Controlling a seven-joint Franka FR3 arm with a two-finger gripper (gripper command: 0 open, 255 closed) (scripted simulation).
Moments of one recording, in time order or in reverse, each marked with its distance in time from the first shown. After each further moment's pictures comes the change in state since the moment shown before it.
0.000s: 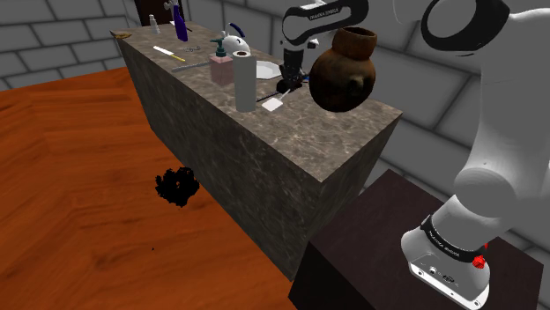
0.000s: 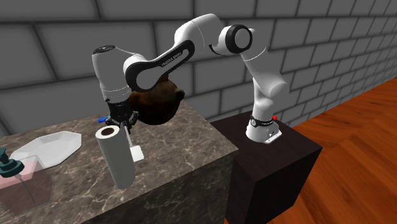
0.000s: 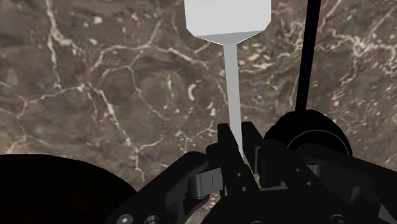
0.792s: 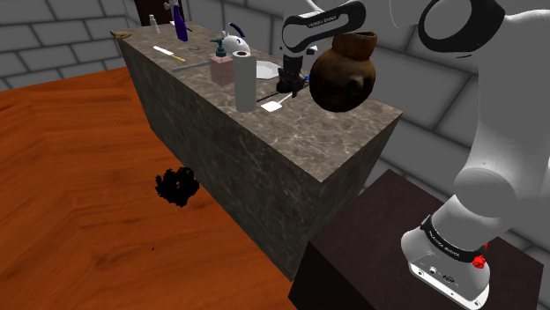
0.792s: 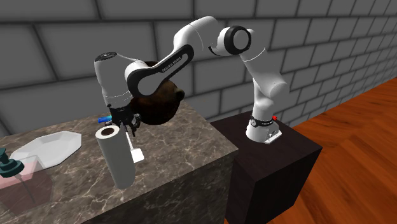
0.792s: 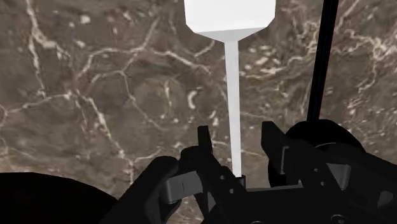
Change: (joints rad) arm -0.001 0.018 -0.005 -0.027 -0.008 0.045 0.007
